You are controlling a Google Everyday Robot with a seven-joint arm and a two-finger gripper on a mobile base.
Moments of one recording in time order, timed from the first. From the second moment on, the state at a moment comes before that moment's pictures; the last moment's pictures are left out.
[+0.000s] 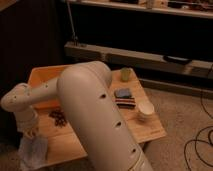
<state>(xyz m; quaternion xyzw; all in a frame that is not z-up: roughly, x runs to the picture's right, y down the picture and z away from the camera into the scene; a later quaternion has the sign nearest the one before) -0.374 0.217 0.745 -0.41 0.13 0.38 0.82</state>
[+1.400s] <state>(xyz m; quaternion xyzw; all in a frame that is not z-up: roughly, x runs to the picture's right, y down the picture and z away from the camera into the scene) -0.200 0.238 0.721 -0.36 0.17 0.42 0.82</state>
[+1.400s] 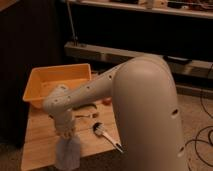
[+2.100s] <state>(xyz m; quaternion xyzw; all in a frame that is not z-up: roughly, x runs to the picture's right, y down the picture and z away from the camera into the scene) -0.350 0.261 0.710 -0.40 0.12 0.32 0.85</state>
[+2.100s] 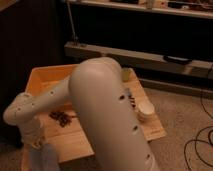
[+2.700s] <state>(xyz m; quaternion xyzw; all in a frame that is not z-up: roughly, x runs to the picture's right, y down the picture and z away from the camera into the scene) -0.417 0.211 0.766 -0.44 0.12 0.35 0.82</state>
